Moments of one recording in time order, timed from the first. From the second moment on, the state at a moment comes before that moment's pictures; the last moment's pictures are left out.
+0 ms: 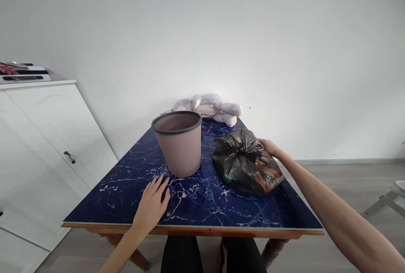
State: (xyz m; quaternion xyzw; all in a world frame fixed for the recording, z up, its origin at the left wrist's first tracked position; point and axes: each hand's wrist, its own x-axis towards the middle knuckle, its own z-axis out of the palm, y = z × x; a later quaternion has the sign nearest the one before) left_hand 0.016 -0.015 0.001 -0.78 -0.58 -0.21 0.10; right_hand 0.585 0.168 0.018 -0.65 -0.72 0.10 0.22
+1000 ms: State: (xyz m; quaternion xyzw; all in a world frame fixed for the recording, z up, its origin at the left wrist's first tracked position) left_hand 0.018 -0.017 0.012 -0.79 -0.55 -0.25 0.08; right_hand 0.551 0.036 0.154 -0.36 -0.29 0.56 0.69
